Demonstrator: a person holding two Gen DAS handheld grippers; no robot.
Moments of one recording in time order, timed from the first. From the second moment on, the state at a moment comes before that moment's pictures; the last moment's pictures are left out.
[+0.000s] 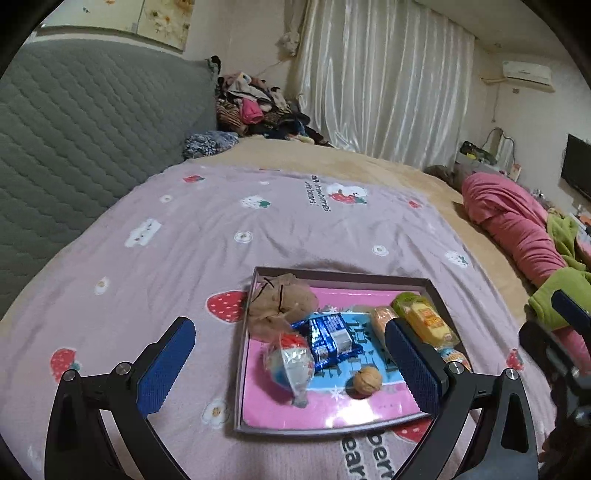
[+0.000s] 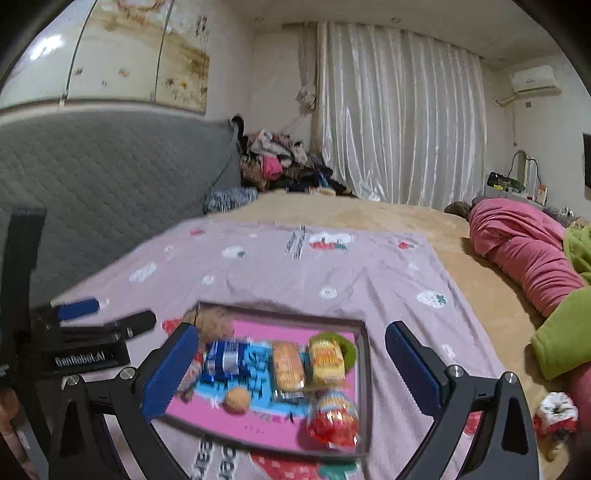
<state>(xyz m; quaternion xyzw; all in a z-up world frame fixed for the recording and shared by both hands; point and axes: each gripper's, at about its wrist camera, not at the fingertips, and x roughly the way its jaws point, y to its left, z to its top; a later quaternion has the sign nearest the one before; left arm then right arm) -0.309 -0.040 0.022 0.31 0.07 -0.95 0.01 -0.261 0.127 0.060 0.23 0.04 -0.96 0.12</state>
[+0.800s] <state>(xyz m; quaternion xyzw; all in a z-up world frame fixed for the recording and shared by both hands) -0.164 -0.050 0.065 0.31 0.02 -0.95 0.02 -0.152 0.127 0.101 0.27 0.03 -0.95 0.15</state>
